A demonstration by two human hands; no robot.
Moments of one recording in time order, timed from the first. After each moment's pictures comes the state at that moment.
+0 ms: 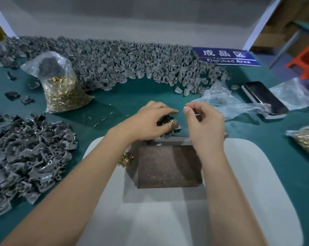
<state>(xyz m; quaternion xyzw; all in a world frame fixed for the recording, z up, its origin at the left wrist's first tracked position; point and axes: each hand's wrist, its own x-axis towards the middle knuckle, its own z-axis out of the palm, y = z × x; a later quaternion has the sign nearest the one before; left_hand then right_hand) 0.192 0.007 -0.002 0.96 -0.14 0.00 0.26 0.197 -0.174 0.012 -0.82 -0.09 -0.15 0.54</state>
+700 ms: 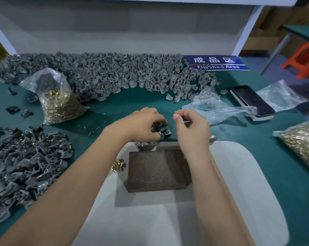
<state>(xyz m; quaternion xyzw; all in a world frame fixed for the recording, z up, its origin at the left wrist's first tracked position) 0.199 0.001 0.028 0.97 -0.13 -0.11 0.17 0.199 -0.177 0.008 -0.81 -0.05 -0.12 0.57</state>
